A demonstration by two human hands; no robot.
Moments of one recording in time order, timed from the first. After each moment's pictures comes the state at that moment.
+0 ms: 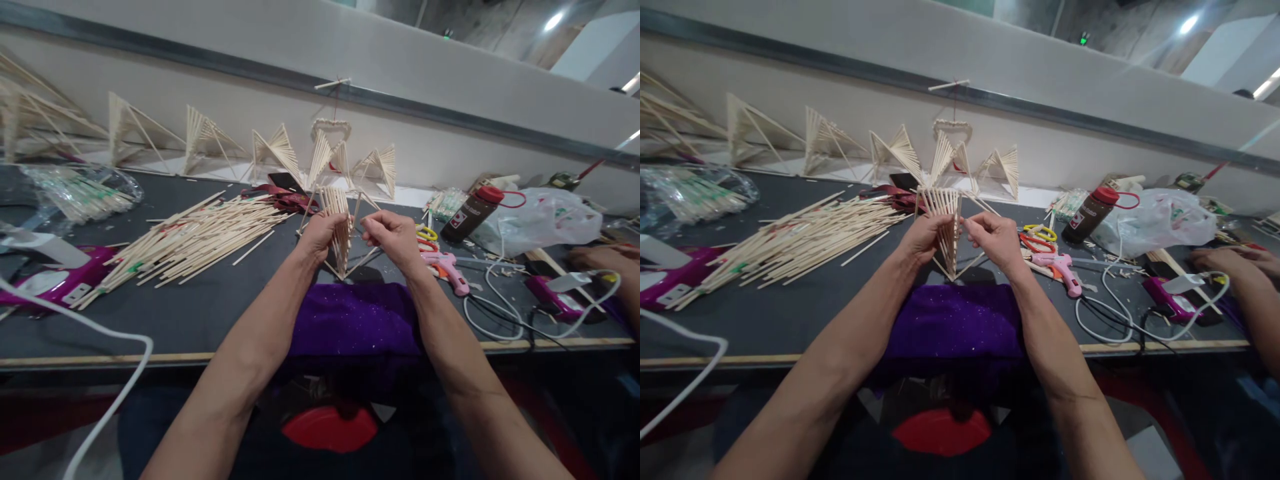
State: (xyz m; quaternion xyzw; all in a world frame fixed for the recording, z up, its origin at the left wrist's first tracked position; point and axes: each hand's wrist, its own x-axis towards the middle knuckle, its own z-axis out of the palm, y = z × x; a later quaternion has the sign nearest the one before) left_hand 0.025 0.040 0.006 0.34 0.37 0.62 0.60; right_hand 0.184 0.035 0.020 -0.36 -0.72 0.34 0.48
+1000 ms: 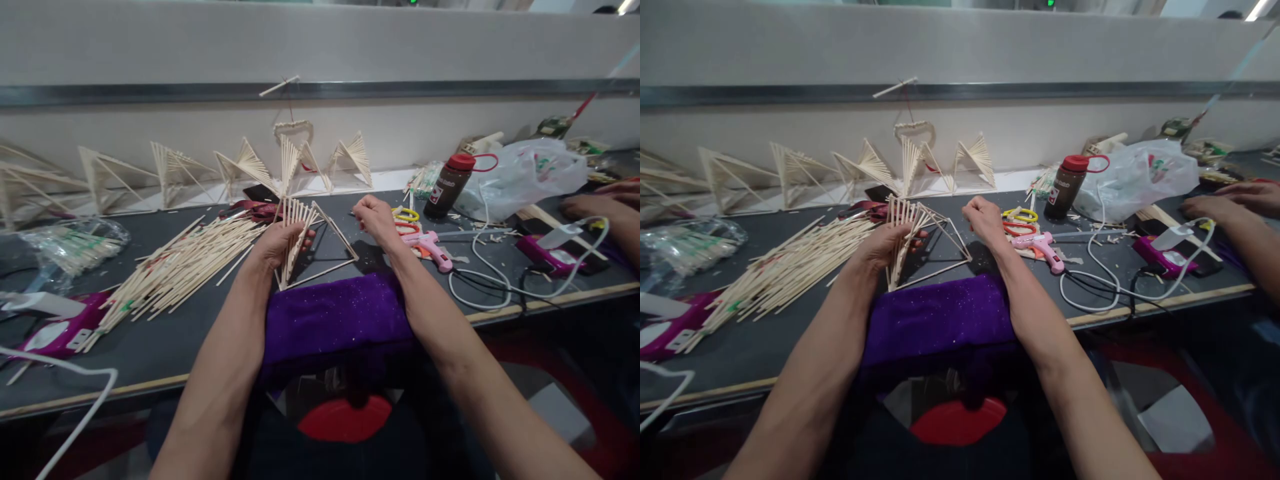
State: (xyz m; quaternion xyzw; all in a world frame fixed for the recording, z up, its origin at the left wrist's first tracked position) left_hand -0.012 0.050 0.002 0.42 0.52 0.48 0.57; right_hand 0.216 0.089 -0.003 -0.50 -0.62 0.33 0.51
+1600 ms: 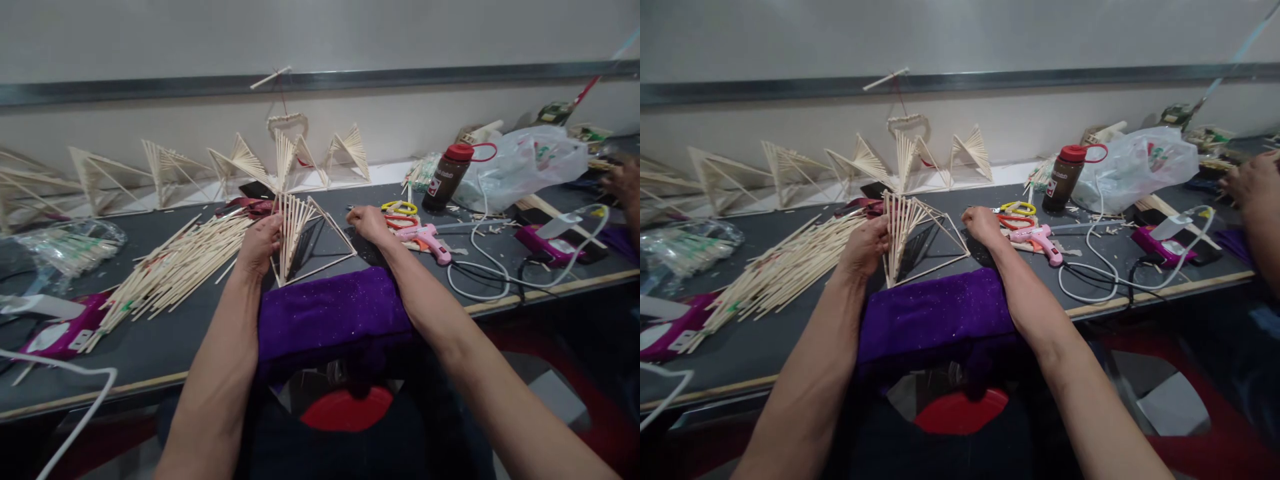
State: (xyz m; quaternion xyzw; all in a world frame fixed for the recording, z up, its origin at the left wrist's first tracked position) left_hand -0.029 0.033 -0.008 0.45 0.51 0.57 0.47; right_hand 0.222 0.105 -0.026 -0.58 -0.77 0.14 0.23
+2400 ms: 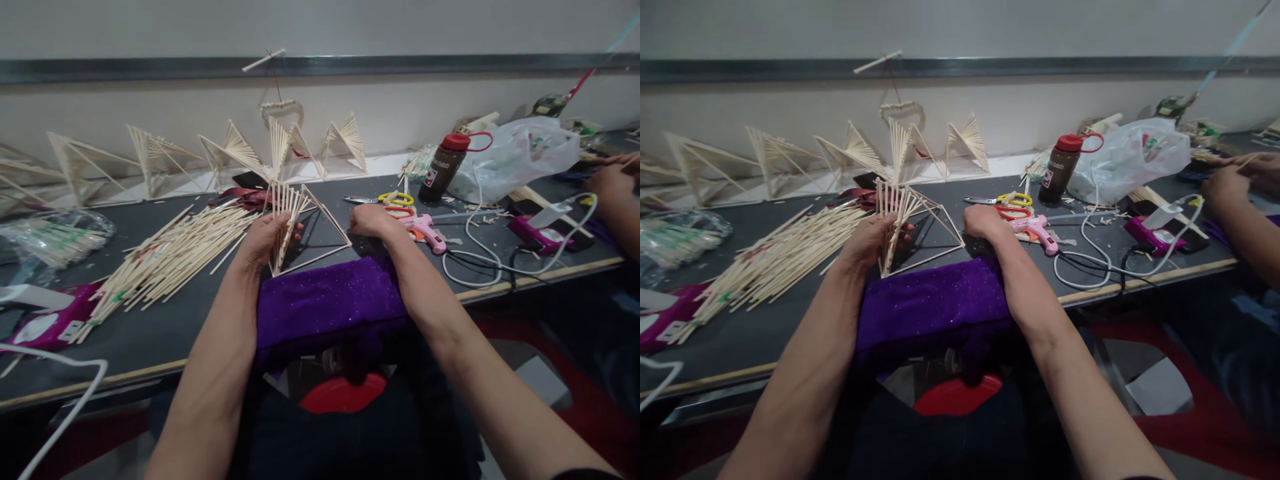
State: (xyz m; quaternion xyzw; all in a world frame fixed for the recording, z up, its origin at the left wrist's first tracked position) left_hand -0.017 0.026 -0.007 0.47 0.54 0.49 0.49; right_hand 0.225 0.080 0.003 -0.55 -0.83 0.06 -0.01
